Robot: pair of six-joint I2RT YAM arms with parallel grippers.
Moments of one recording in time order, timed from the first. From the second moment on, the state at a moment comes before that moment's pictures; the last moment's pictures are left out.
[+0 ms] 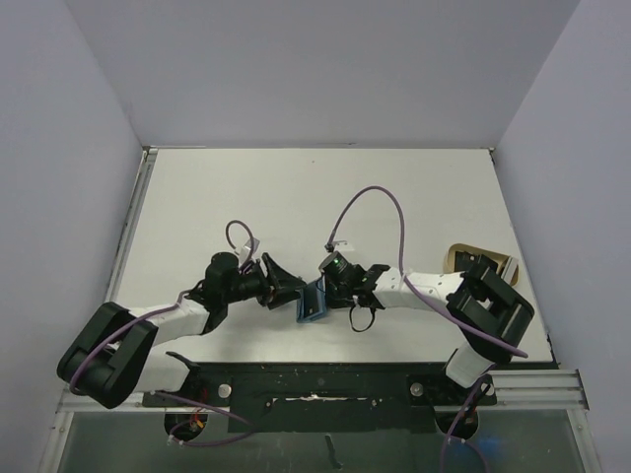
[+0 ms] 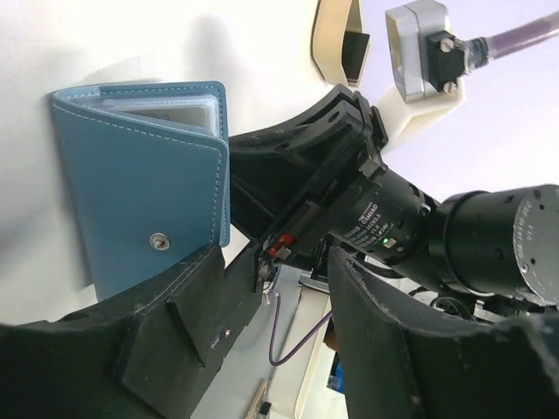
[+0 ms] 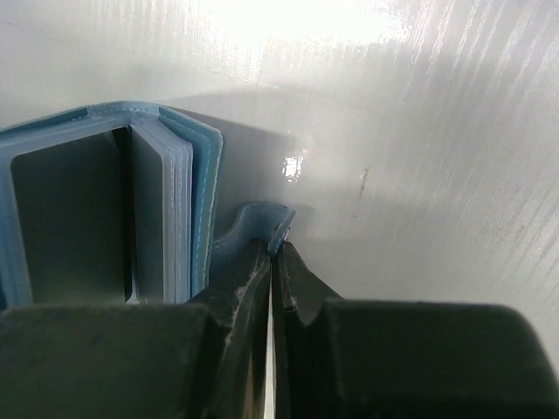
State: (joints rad) left arm -0.49 1.29 0.30 0.59 0.59 -1.33; right arm 0.91 1.62 0.84 -0.25 0.15 0.72
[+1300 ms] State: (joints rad) left arm -0.57 1.54 0.57 0.20 0.38 -0.99; right arm 0.89 1.50 0.76 -0.19 0.15 0.72
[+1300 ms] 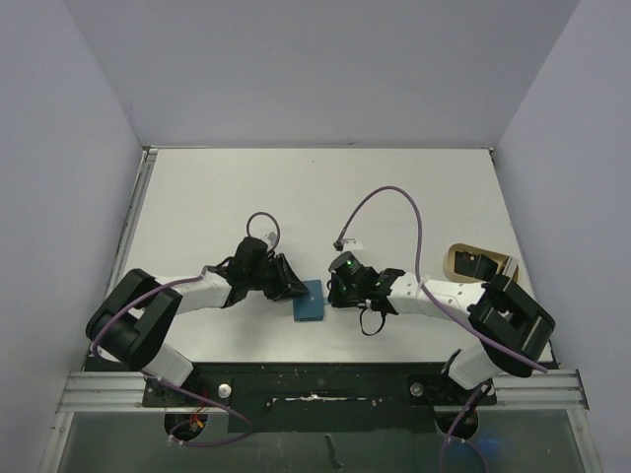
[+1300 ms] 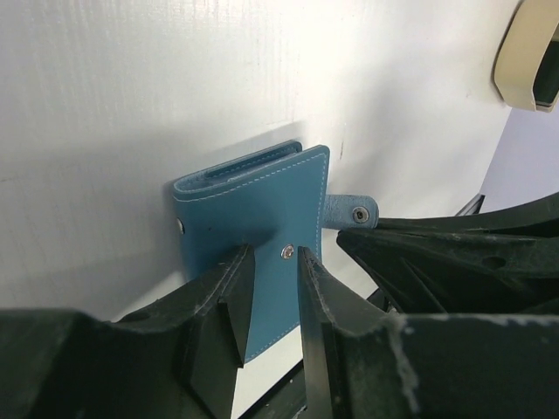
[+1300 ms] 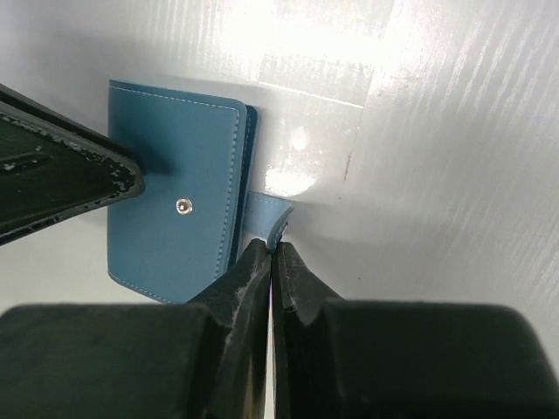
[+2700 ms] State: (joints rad) left arm -0.52 1.40 0.50 0.07 0.35 -0.97; right arm 0.89 1.62 0.85 -0.13 0.01 0.67
